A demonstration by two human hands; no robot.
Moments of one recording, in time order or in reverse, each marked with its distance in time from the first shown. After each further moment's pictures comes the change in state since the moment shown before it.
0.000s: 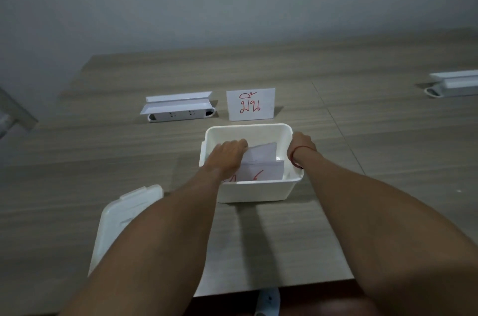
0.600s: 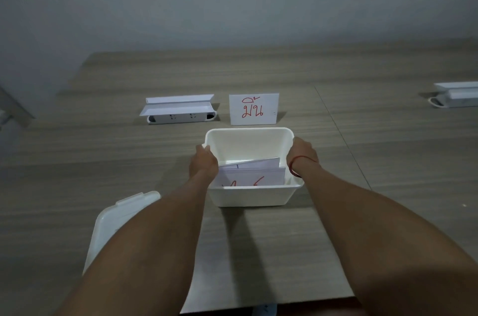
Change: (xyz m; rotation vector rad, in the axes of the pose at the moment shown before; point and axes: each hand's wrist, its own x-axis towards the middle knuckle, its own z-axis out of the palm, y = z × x) left_hand 0.004 -0.040 0.007 -0.652 0.142 -0.819; right_hand 0.009 -0.007 0.011 0.020 0.053 -0.019
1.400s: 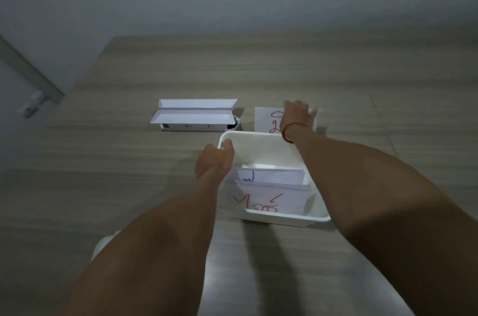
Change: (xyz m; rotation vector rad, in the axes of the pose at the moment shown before) left_hand 0.109 0.053 0.004 0.070 0.066 -0.234; right_hand 0.193 -0.138 0.039 -0.262 0.059 -0.330
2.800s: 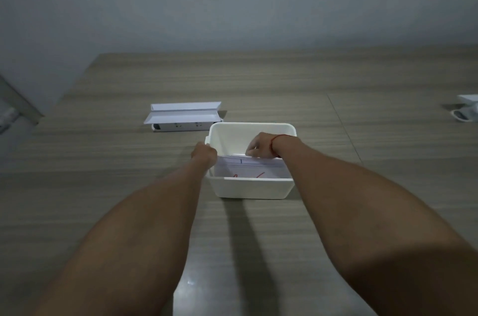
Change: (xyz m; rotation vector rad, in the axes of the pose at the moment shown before) left_hand -0.040 -0.026 -0.027 -0.069 -0.180 0.135; right_hand -0.139 0.004 -0.043 0.101 -0.562 -0.268
